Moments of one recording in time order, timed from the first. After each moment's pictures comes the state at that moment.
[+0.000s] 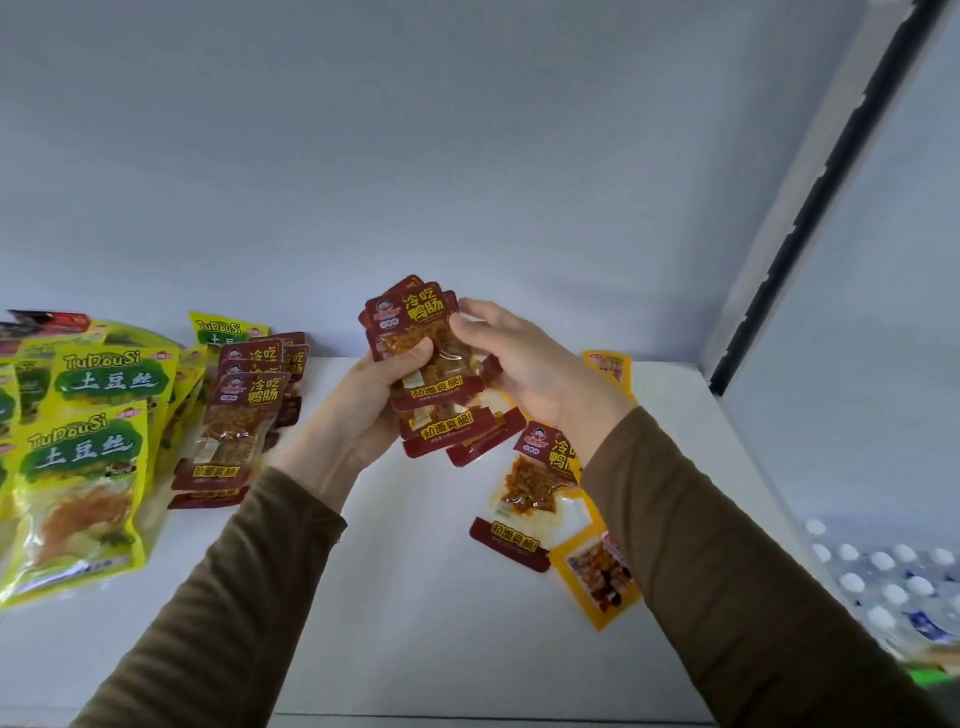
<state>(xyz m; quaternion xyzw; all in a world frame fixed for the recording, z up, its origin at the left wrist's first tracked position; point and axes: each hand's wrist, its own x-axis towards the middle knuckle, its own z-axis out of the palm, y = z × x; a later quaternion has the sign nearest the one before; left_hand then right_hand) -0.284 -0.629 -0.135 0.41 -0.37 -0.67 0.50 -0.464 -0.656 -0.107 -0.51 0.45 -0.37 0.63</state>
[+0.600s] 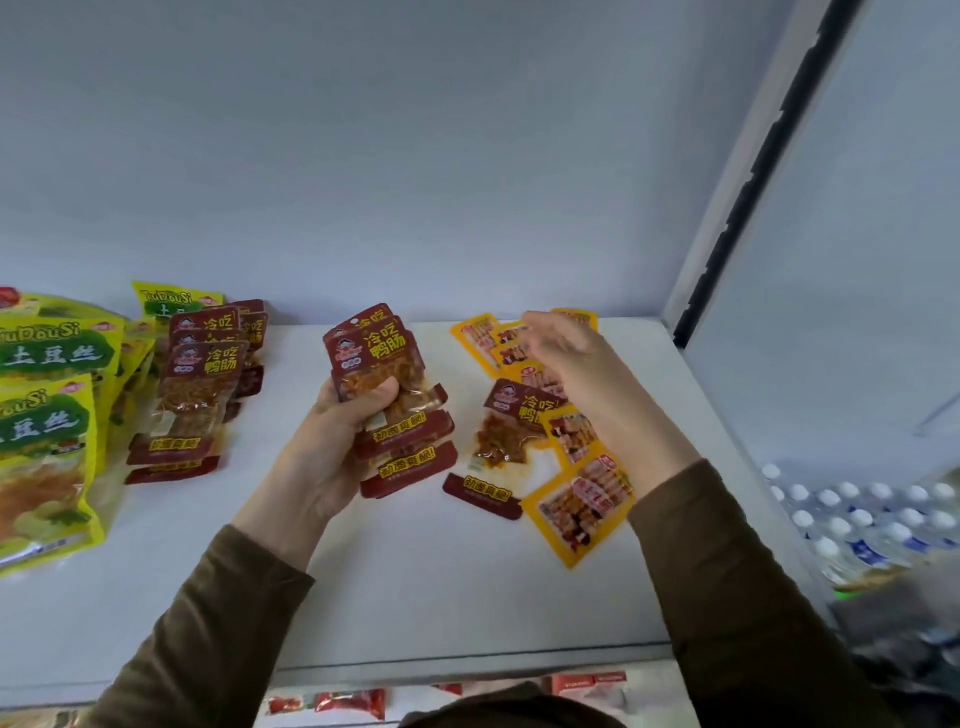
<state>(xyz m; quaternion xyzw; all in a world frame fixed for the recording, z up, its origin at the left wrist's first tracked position) -0.283 -0.578 -0.182 0.45 -0.30 -0.68 0.49 -0.538 -0.589 -0.141 -0.57 0.59 -0.39 0.42</state>
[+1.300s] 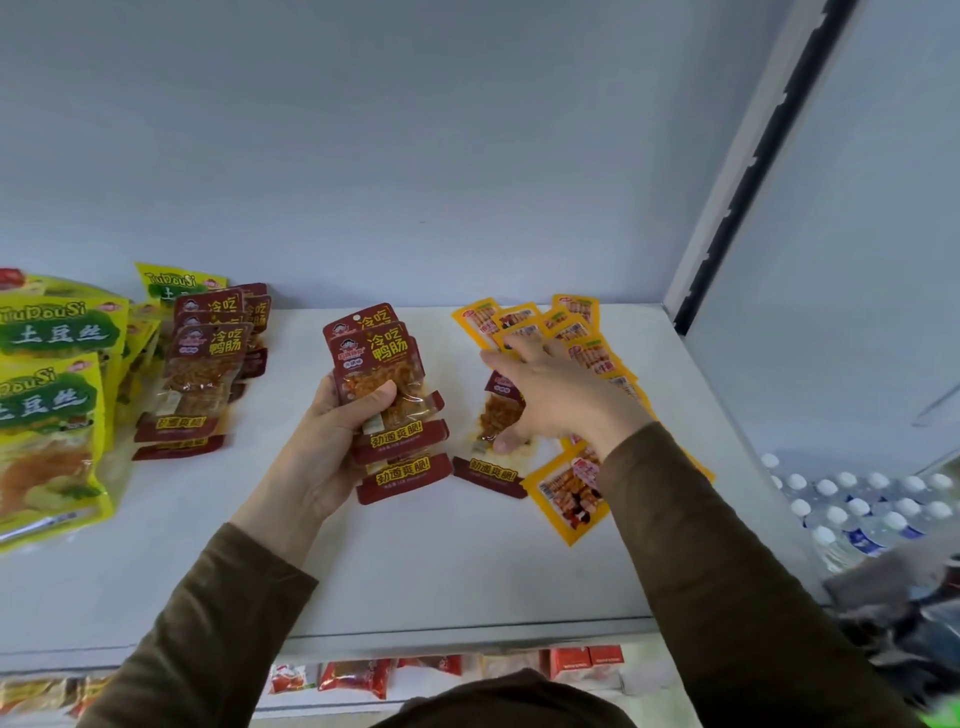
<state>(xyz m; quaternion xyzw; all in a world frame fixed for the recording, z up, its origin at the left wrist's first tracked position) -0.275 -0.563 -0.195 0.47 -0.30 -0.67 0.49 -0.519 -0.600 -0.163 -0.79 0.59 0.06 0.16</state>
